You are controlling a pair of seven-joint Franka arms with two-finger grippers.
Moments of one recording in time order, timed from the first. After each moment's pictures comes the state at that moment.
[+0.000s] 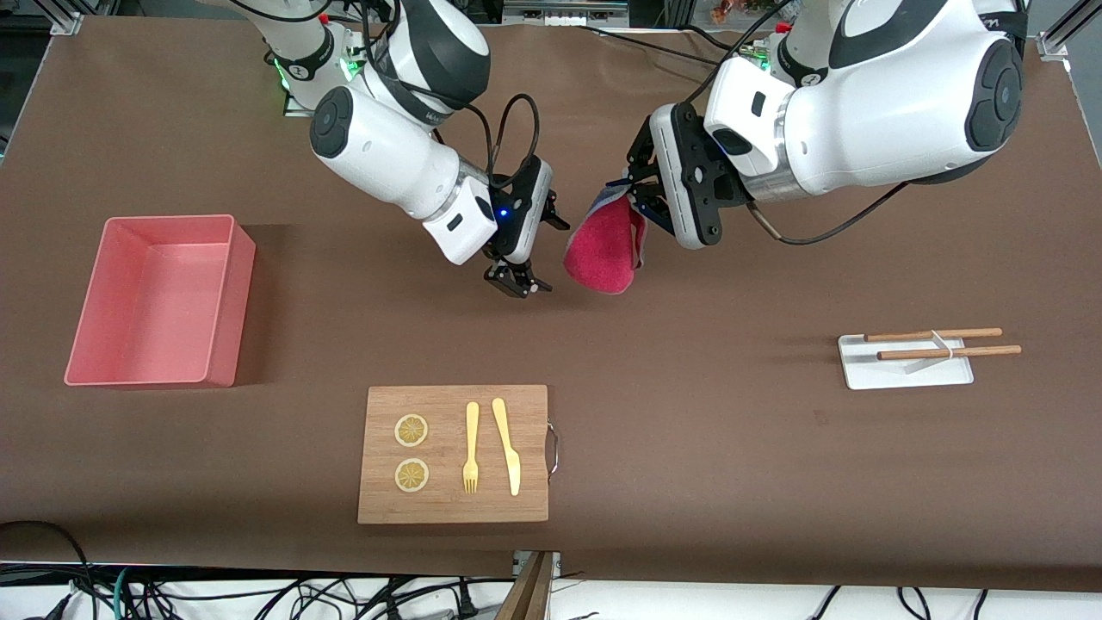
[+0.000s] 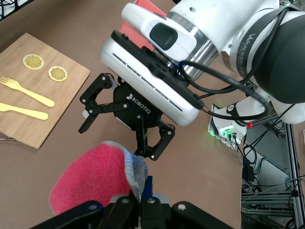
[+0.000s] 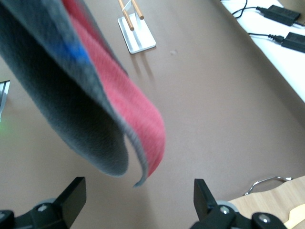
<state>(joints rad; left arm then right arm) 0.02 0.39 -0.57 -1.25 -0.53 1.69 0.60 0.62 0.38 0.05 -1.60 0.65 2.37 -1.00</state>
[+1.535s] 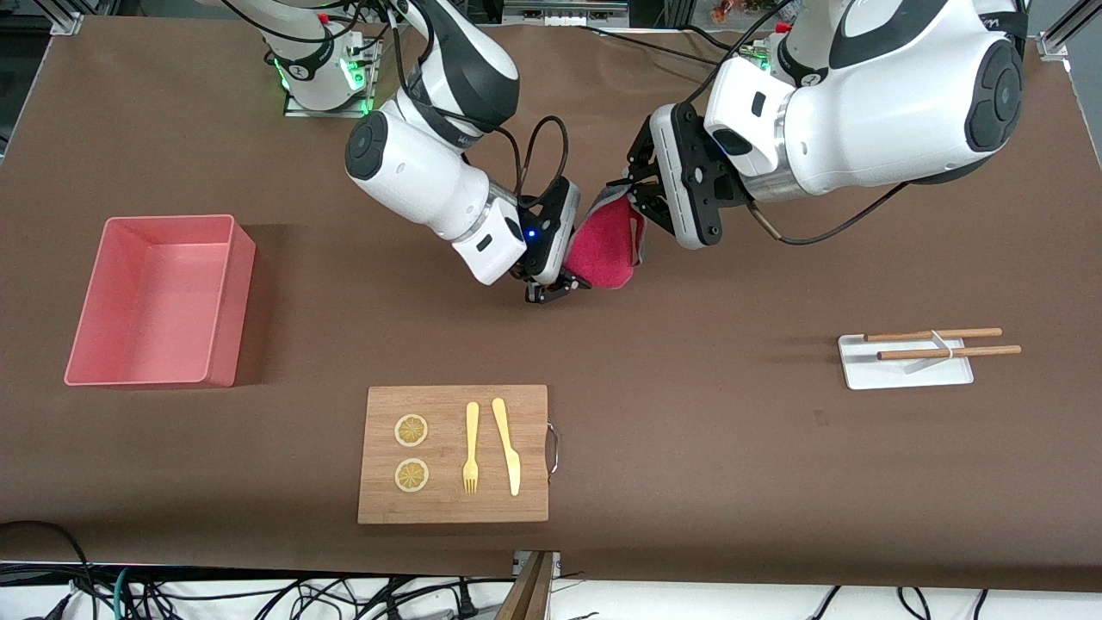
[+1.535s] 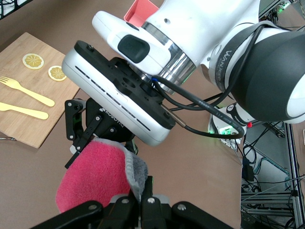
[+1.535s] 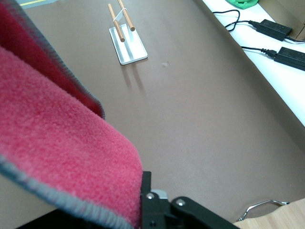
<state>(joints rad) 0.02 0.39 -0.57 -1.25 -0.53 1.69 0.60 0.64 0.50 0.05 -1.47 0.65 2.42 -0.99</state>
